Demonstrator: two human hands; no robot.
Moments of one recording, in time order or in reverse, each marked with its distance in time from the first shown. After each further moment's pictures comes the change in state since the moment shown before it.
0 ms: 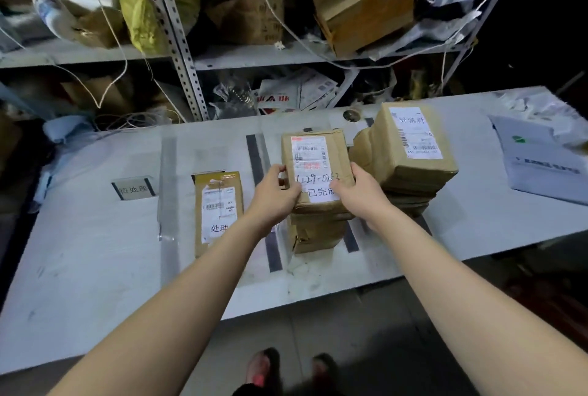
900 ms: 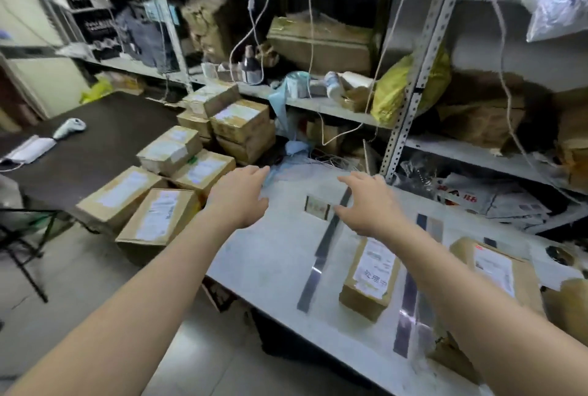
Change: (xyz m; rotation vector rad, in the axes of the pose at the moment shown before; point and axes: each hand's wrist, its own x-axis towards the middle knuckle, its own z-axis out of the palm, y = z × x) left_hand -0.201 -0.029 -0.296 1.107 0.642 -0.138; right_hand -0.082 -0.218 0.172 -0.794 -0.262 -0.944
